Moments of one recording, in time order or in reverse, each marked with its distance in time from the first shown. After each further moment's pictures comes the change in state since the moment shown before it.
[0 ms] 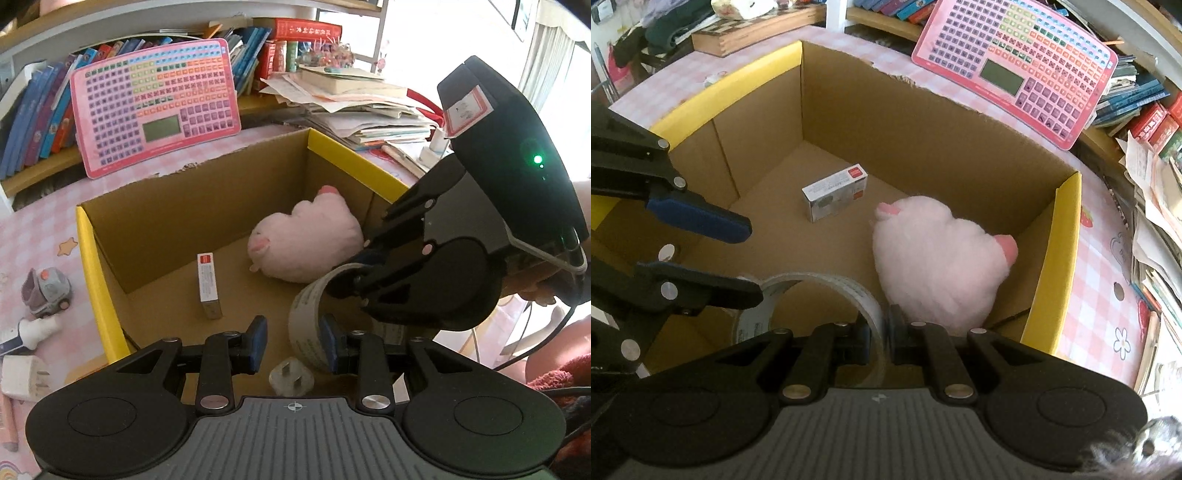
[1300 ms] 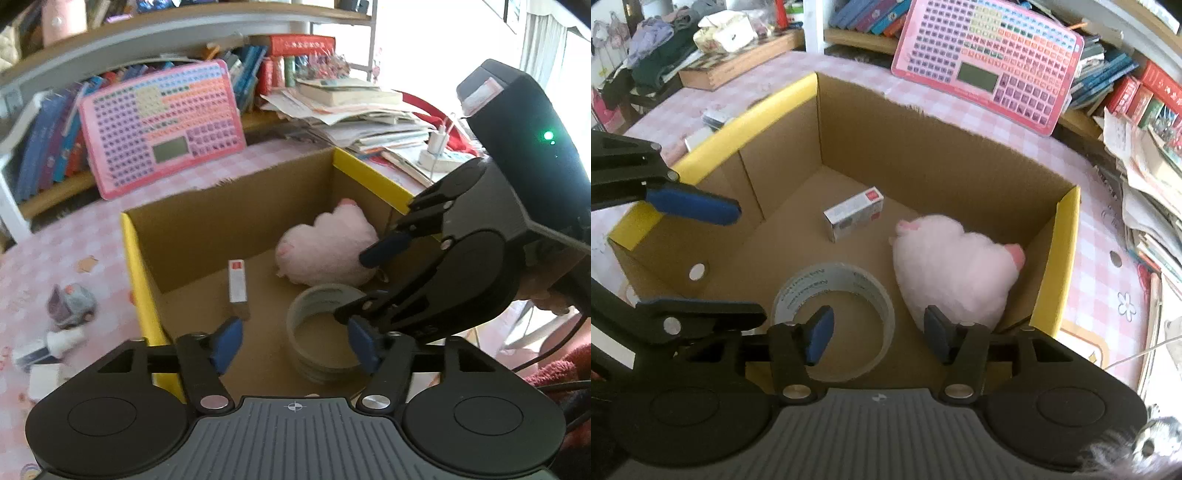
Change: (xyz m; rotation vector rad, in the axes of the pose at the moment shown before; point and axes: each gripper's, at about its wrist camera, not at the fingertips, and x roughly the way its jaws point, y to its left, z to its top) left arm -0.030 -0.003 -0.006 0.068 -0.035 0.057; right arm -0.021 0.010 -0.021 0.130 -0.084 -0.001
